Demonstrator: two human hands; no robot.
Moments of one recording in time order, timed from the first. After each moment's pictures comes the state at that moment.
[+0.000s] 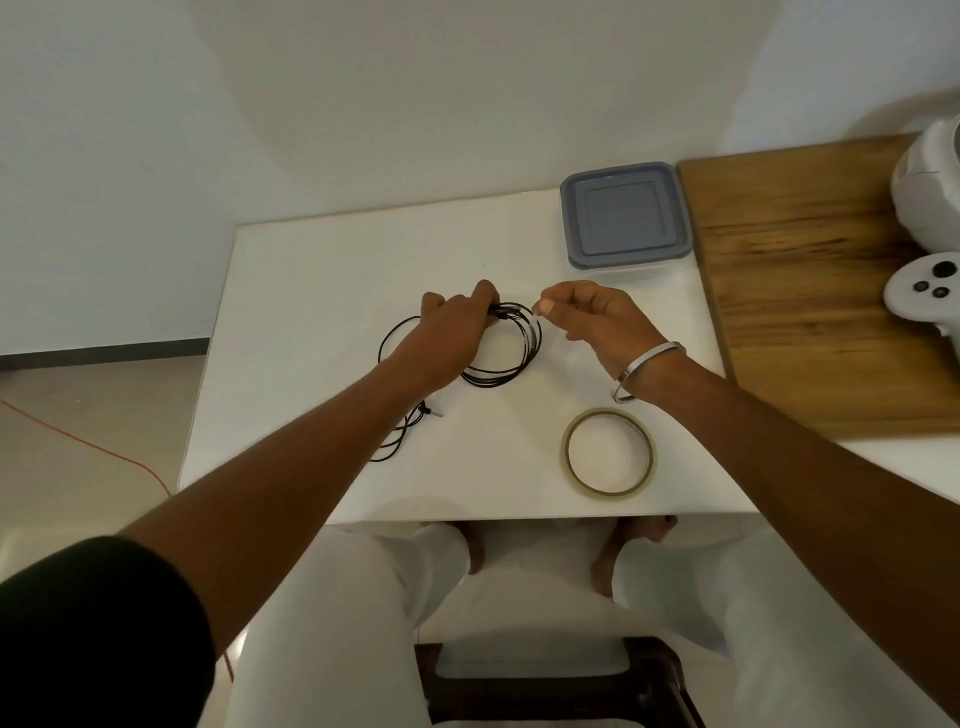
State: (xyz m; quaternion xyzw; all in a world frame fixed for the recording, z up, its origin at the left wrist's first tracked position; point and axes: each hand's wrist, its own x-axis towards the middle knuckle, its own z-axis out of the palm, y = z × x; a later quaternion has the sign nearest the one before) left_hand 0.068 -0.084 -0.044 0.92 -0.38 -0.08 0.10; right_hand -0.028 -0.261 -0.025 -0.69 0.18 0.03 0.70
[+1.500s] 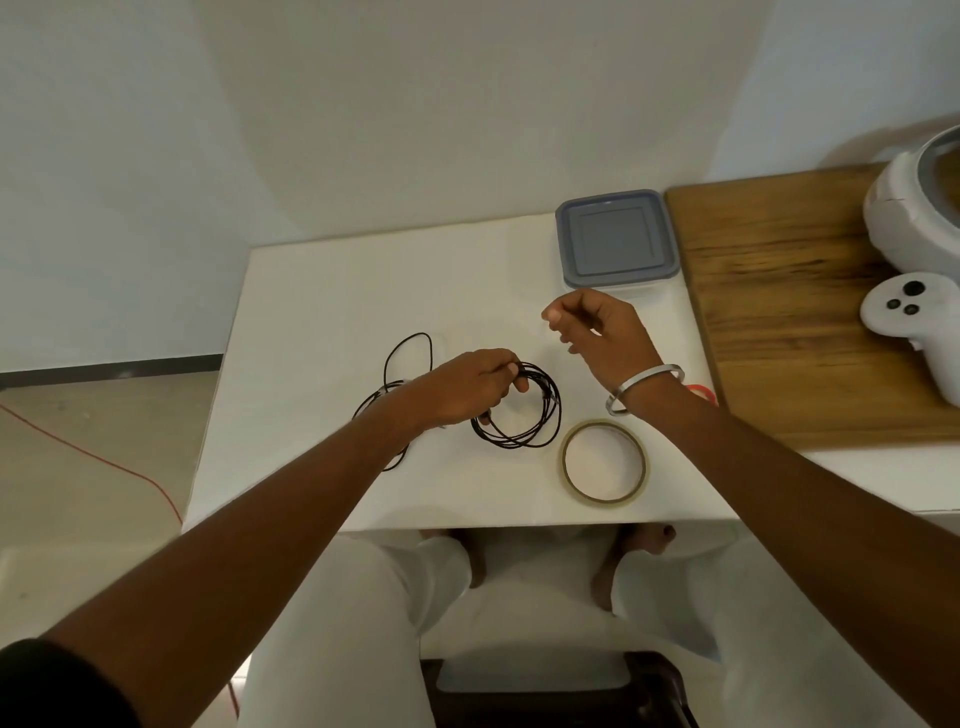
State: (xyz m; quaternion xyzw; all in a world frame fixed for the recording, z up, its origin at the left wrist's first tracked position) left_hand 0.022 -0.083 0.003 0.82 -0.23 -0.41 0.34; right_hand -0.038 -0.258 -0.015 -0.77 0.16 -0.07 0.62
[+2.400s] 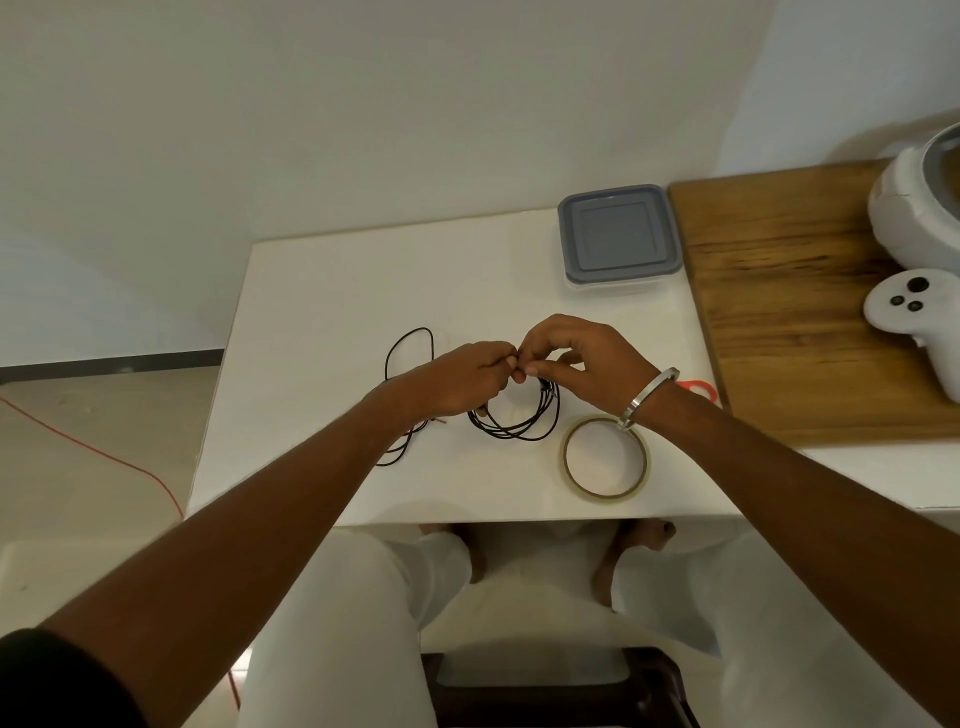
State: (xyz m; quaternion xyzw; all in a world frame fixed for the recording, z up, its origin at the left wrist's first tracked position) left_hand 0.027 -0.079 0.004 0.82 -0.27 -0.40 0.32; right_hand -0.048 -0.255 -0.017 -0.87 -0.05 0.02 0.49
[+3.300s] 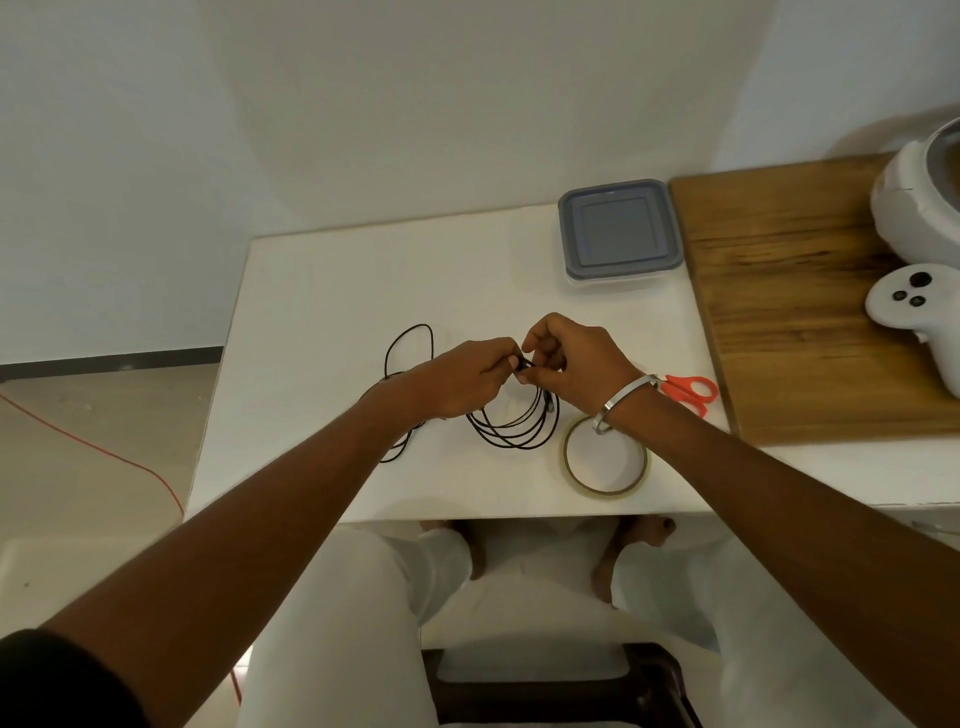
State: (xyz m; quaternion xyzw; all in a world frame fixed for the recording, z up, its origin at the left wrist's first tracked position) left_hand 0.024 -0.078 0.007 0.84 -0.32 -0.36 0.25; right_hand -0.049 -0.236 -0.013 -0.88 0.09 0.06 0.47
